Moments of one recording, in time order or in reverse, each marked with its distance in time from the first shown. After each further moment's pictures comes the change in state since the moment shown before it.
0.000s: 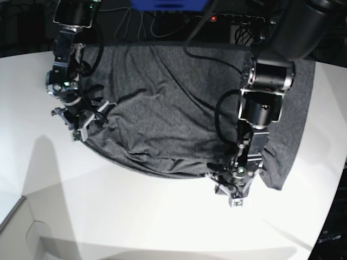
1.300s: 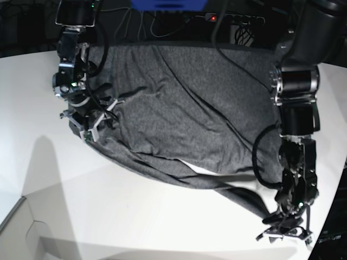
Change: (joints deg) left arm -1.2 -9.7 -7.1 28.6 -13.4 16.9 7.2; right arm 0.0 0.3 -4.7 0.0 0.0 0.0 -0.2
